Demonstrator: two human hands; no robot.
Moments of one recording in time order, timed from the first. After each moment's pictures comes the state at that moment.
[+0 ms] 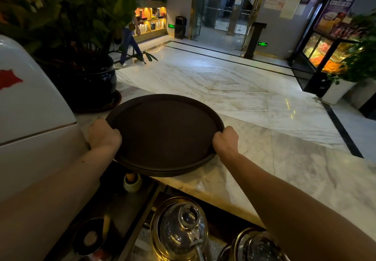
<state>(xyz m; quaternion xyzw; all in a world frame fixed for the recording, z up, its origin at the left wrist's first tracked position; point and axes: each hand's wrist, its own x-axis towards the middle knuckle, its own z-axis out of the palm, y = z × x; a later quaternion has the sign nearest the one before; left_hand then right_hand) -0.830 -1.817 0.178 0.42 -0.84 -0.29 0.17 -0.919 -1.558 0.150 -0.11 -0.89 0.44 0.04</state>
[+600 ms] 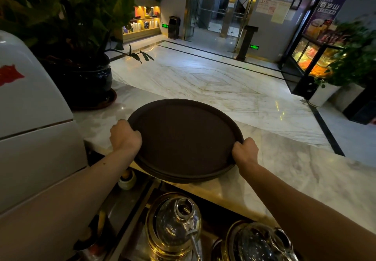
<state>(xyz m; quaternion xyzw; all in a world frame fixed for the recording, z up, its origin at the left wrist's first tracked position) -0.837 -1.776 0.163 0.36 -0.84 -0.37 0.16 -0.887 -1.491 0.148 -0.17 -0.88 0.44 0.06</state>
